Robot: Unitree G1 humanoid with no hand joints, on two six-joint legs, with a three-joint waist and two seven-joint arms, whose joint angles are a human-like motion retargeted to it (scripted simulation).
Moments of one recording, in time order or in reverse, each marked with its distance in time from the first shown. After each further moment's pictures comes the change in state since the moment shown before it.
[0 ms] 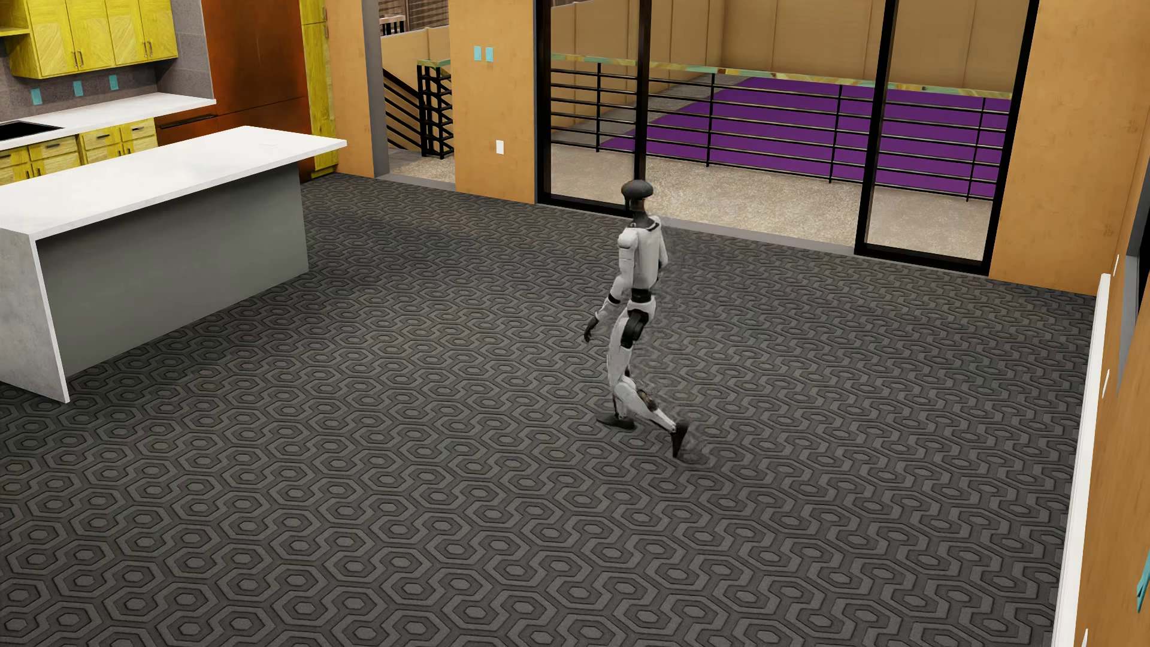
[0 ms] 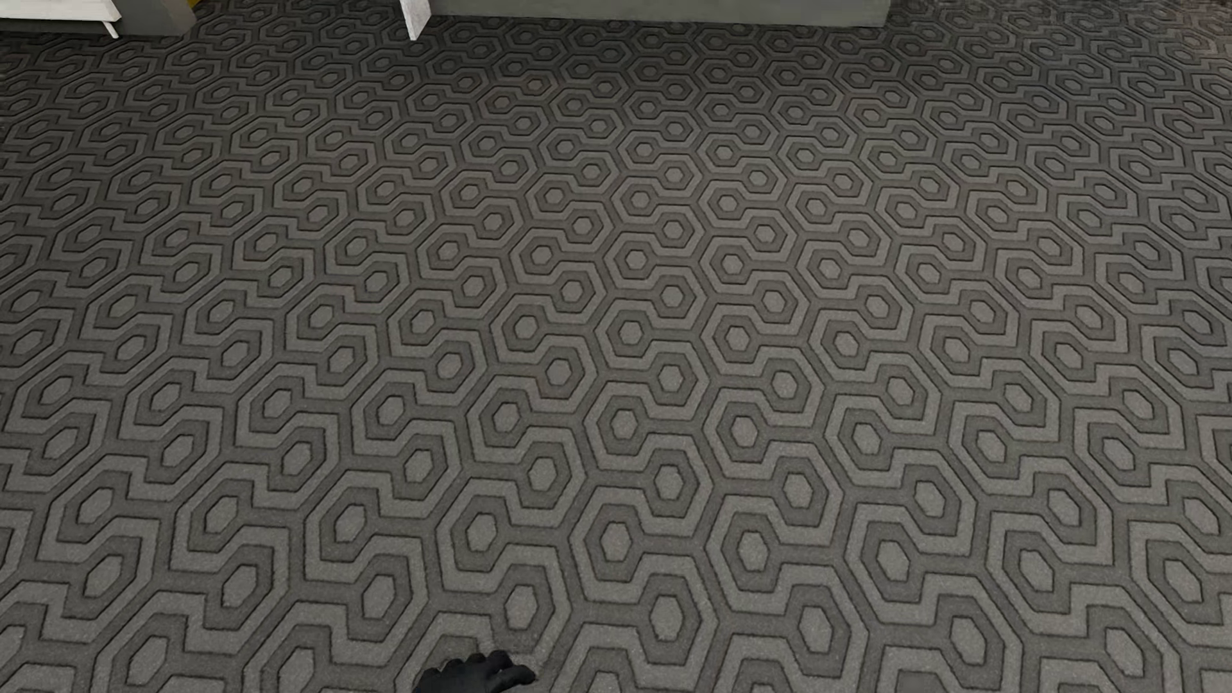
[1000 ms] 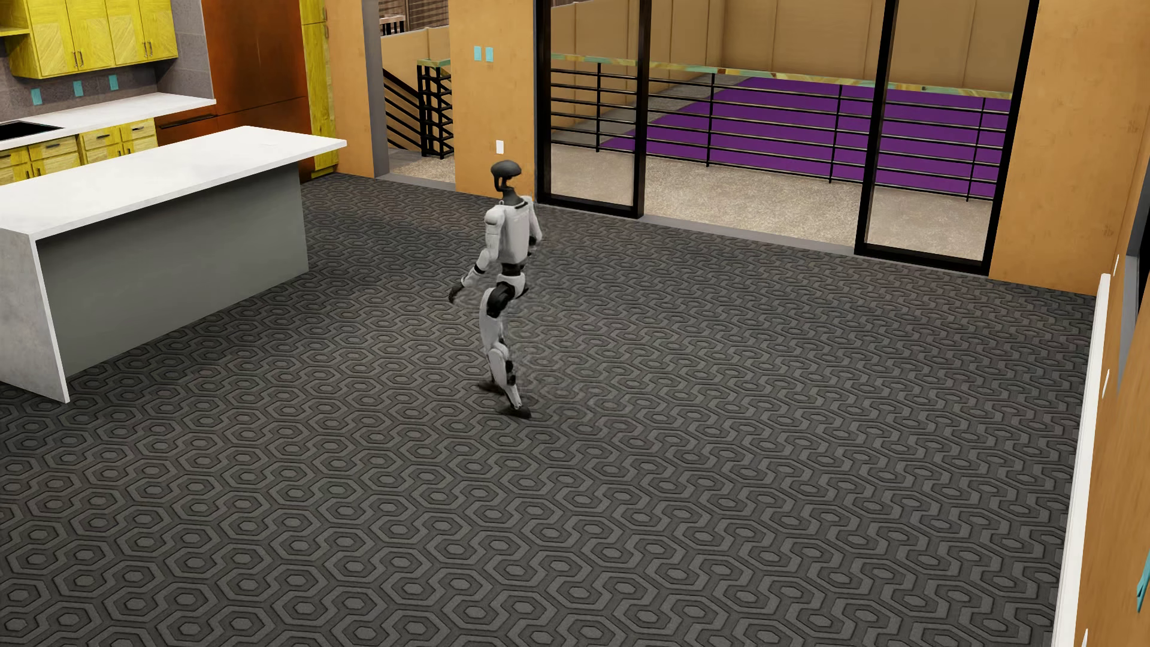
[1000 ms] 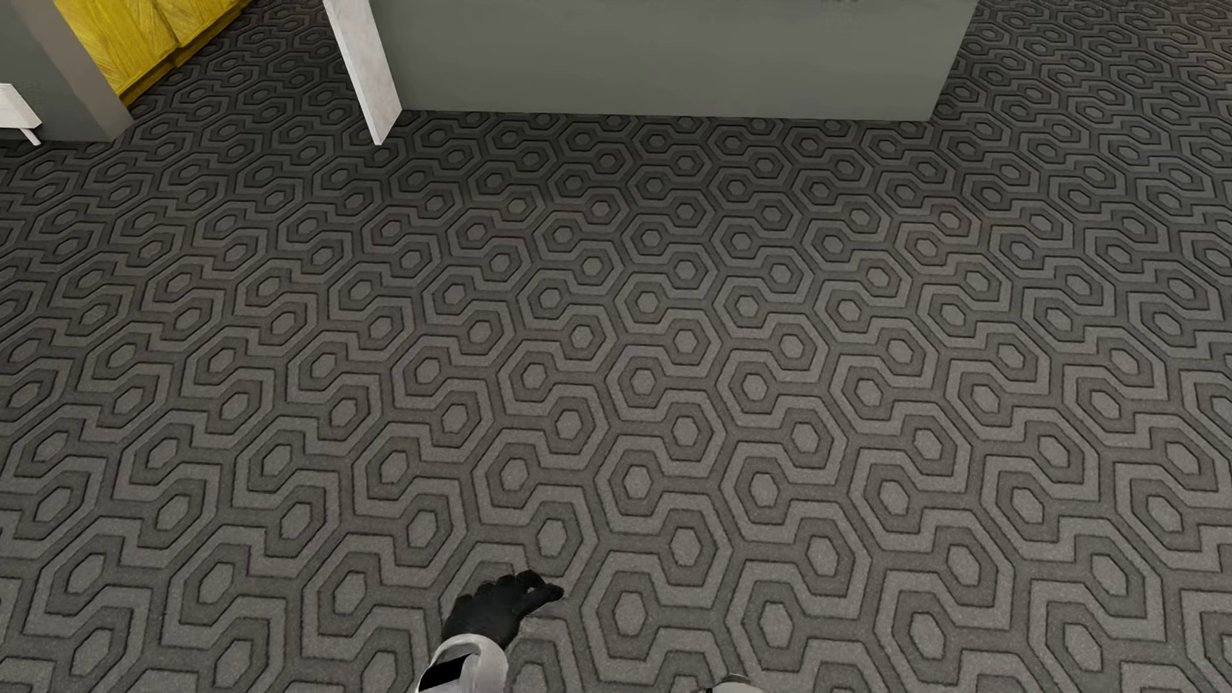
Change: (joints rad) body 0.054 -0.113 0.066 -0.257 -0.212 -0.141 0.051 0.114 0.018 -0.708 0.143 -0.095 0.014 -0.530 0.008 -0.085 -0.114 0.238 0.110 0.129 0.134 -0.025 -0.124 -0.007 0.049 -0.057 0.023 0.065 0.079
